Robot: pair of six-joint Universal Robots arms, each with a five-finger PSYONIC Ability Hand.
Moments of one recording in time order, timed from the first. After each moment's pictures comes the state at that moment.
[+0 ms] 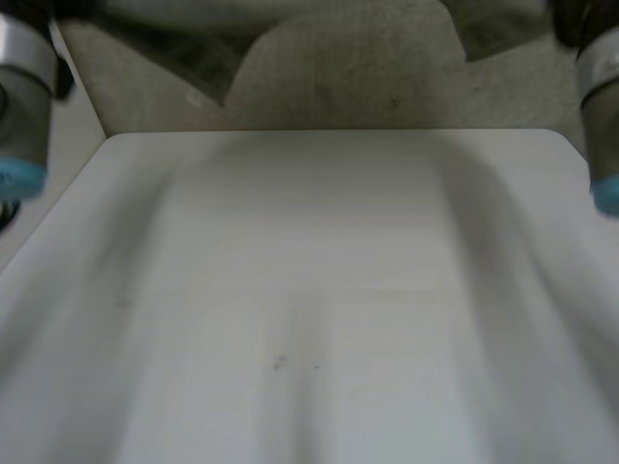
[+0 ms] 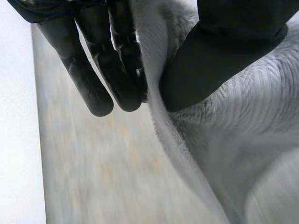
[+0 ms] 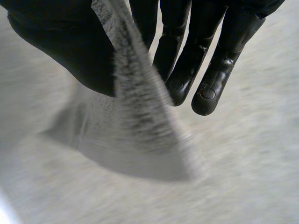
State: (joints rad) left arm 4.49 -1.96 -1.07 3.49 -1.59 3.03; right arm 1.84 -1.22 1.13 -0.32 1.60 2.36; left_hand 1.16 1.22 1.22 1.22 1.02; right_hand 0.97 1.18 1.18 1.19 0.99
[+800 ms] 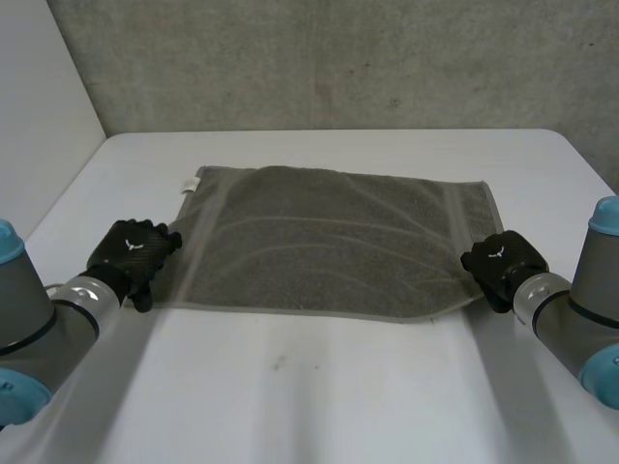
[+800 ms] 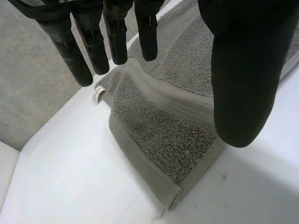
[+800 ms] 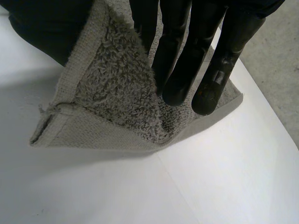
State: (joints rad) left arm 4.58 -1.94 -1.84 3.47 -1.32 3.71; right arm 1.78 -1.09 1.66 -0.11 1.44 2.38; left_hand 0.37 0.36 0.36 0.36 0.18; right_hand 0.97 1.18 1.18 1.19 0.99
